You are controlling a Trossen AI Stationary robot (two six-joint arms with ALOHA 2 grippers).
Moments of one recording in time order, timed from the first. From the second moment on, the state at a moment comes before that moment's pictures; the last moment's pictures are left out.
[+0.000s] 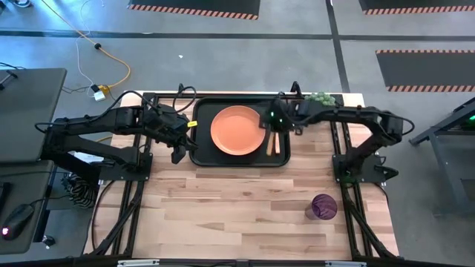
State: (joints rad) left arm 0.11 1.00 1.07 -0.83 0.13 -0.36; right arm -0.35 1.56 1.19 -0.77 0.08 1.27
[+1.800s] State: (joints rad) left arm 0.11 1.00 1.07 -0.81 0.07 -0.37; right arm -0.54 1.96 1.51 -1.03 -0.10 1.02
